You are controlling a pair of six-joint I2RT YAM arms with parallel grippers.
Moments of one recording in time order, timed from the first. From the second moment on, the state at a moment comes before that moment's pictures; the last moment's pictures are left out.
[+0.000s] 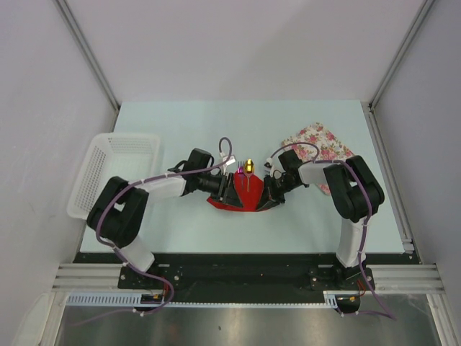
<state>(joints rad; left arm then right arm) -0.50 1.64 0.86 -0.11 0.92 -0.36 0.41 1.94 1.01 -0.31 -0.82 0.44</state>
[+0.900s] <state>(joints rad) -0.45 1.83 0.86 -0.09 0.83 -0.39 0.42 1.92 1.01 -0.32 -0.77 0.41</state>
